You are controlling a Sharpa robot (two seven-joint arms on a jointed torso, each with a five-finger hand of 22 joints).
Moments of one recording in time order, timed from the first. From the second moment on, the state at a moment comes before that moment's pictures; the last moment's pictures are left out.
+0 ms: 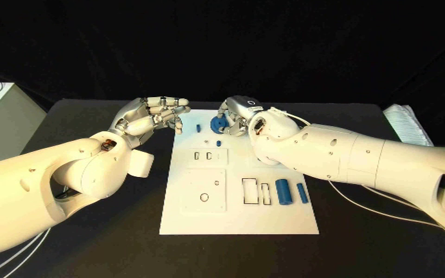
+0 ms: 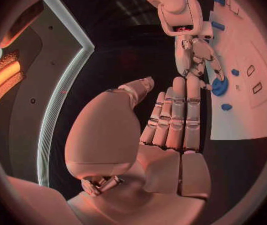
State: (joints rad) left arm 1.22 -0.96 0.01 1.69 -0.10 -0.30 0.37; left_hand 1.38 -0.20 0.53 0.08 0.16 0.85 0.22 0.23 0.17 1.07 0.16 0.07 0.07 1.04 0.08 0.73 0.62 0.18 0.89 0.18 0.98 0.55; right arm 1.29 -0.45 -0.13 1.16 -1.49 -0.49 -0.23; right_hand 1.44 -0.24 0.37 0.24 0.23 1.00 0.15 0.17 0.40 1.47 0.06 1.57 1.31 1.46 -0.01 1.56 1.31 0.01 1.47 0.09 1.57 1.31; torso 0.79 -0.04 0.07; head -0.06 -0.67
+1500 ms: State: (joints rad) left arm 1.22 -0.97 0.01 1.68 -0.10 -0.30 0.37; left_hand 1.38 -0.20 0.53 0.08 0.16 0.85 0.22 0.23 0.17 1.07 0.16 0.07 0.07 1.04 0.08 0.73 0.62 0.18 0.89 0.18 0.99 0.55; right arm 1.31 -0.63 -0.13 1.30 -1.38 -0.50 -0.18; right_hand 1.18 -0.14 0.24 0.28 0.26 0.95 0.15 0.13 0.39 1.47 0.07 1.57 1.31 1.46 -0.01 1.56 1.31 0.01 1.47 0.10 1.57 1.31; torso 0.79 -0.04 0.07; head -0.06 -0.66
